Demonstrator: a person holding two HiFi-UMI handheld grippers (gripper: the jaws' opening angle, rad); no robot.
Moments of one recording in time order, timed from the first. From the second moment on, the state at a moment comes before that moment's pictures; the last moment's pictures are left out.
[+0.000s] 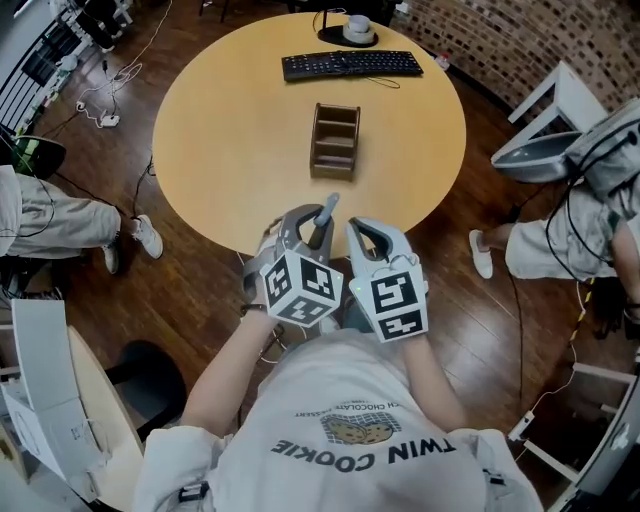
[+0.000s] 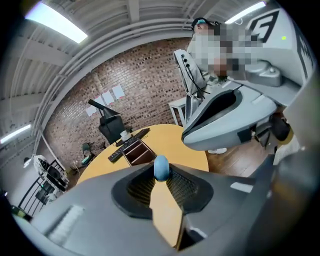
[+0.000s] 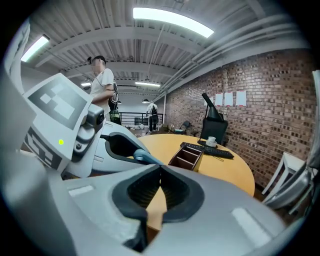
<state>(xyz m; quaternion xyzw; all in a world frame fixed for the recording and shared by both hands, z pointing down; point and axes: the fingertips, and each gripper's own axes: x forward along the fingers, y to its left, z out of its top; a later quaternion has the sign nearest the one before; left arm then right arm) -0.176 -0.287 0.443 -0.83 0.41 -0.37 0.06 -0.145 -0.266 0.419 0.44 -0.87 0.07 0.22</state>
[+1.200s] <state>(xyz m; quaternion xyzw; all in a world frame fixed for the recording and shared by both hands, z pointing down) -0.147 -0.410 0.522 -0.76 0.22 -0.57 0.22 -0.113 -0.382 0.457 0.40 -0.88 0.10 0.23</state>
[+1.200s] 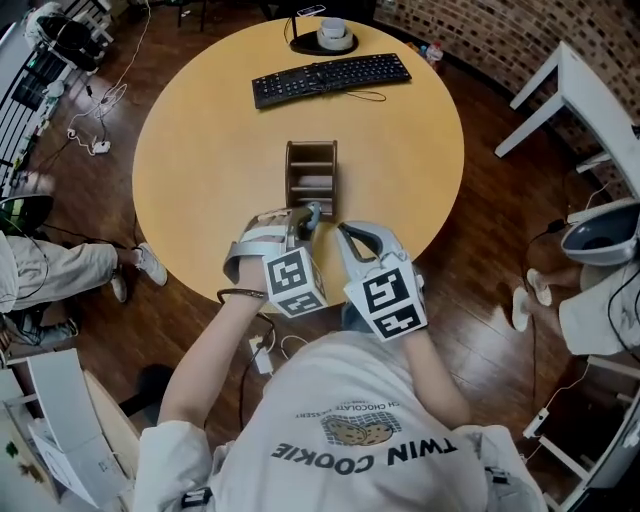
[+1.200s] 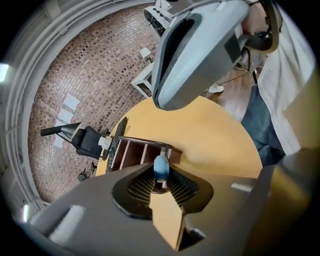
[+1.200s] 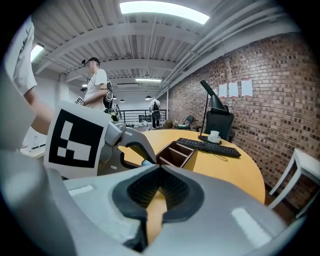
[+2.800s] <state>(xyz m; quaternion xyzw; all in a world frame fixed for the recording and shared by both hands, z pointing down) -0.153 -0.411 0.537 -0.75 0.24 -0.58 0.22 -0.102 -0.369 0.455 0.40 -0.88 0.10 0.24</state>
